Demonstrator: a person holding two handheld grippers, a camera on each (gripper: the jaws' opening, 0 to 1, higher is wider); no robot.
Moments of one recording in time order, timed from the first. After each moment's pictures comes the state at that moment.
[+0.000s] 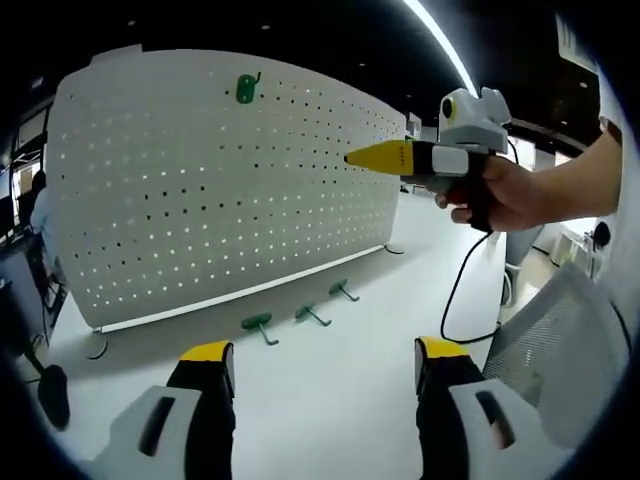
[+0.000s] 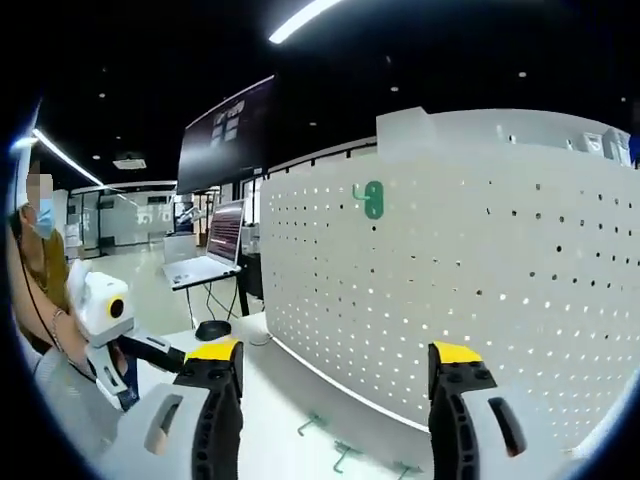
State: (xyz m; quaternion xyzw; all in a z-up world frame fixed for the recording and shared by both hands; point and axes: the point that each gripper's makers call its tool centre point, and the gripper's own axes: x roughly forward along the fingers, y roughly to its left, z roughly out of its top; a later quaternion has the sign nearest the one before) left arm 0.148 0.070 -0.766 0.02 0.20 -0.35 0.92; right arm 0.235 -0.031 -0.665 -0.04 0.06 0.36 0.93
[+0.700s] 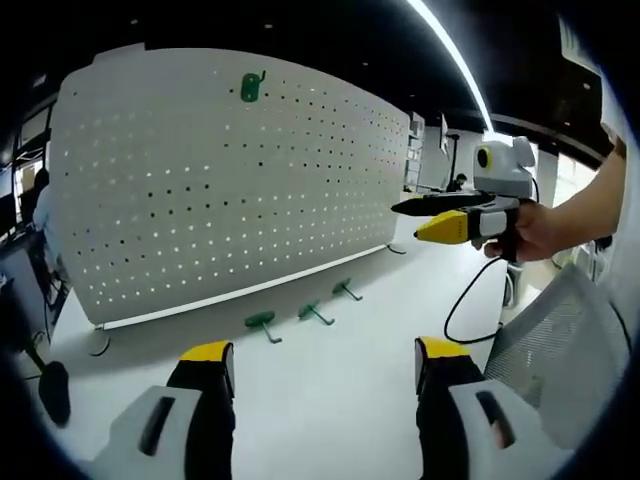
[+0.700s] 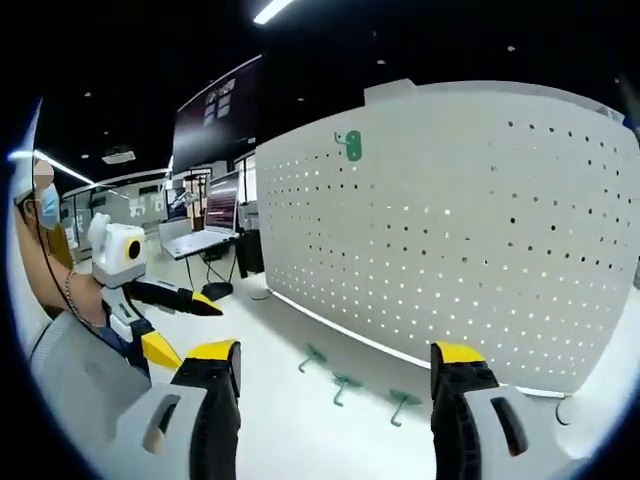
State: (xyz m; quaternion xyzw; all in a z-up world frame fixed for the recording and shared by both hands) left arm 0.149 0.074 -0.767 0.02 0.20 -0.34 0.92; right arm 0.196 -0.077 -0.721 -0.03 0.13 0.35 0.93
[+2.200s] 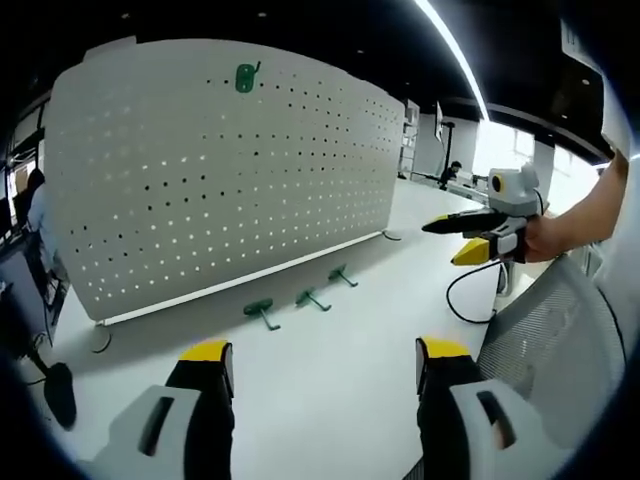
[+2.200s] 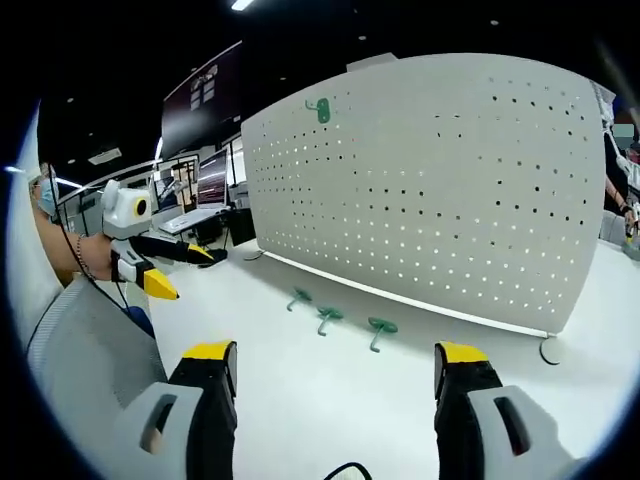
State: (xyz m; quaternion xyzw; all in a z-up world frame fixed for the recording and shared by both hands) left arm 0.141 0.082 -0.771 0.03 0.23 -0.35 0.91; right arm 0.158 -0.136 -0.765 -0.02 0.19 0.33 0.93
